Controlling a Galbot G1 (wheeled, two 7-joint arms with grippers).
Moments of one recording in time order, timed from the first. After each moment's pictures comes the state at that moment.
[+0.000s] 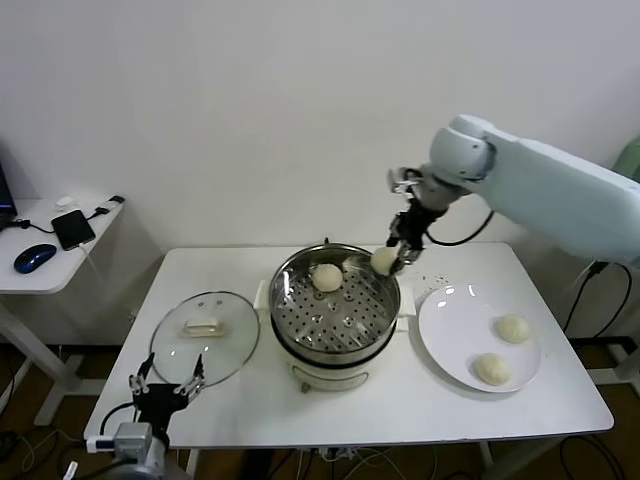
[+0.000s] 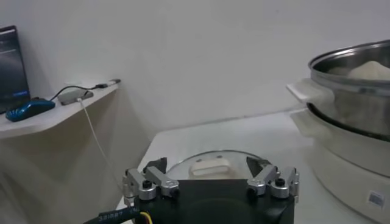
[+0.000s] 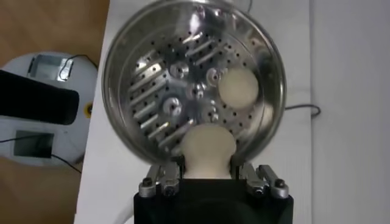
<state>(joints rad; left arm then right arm) 1.63 -1.61 -0.74 -2.12 0.15 0.27 0.12 0.58 1.03 -1.13 1.29 0.32 -0.61 -1.30</state>
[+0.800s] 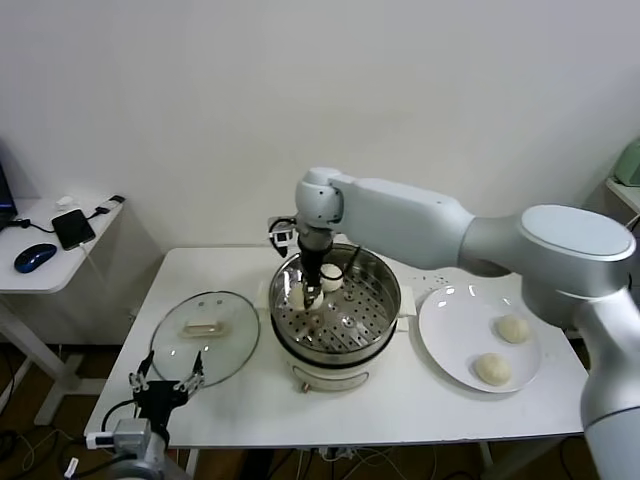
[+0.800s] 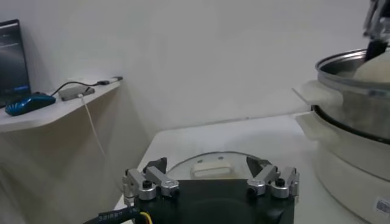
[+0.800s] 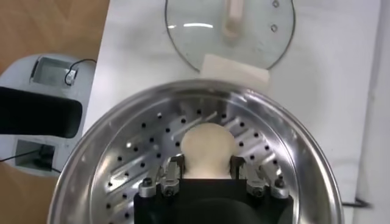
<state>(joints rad) 1.60 -1.61 -0.75 -2.09 0.12 0.26 0.12 0.44 1.43 -1.20 1.03 0.31 -0.69 -1.20</state>
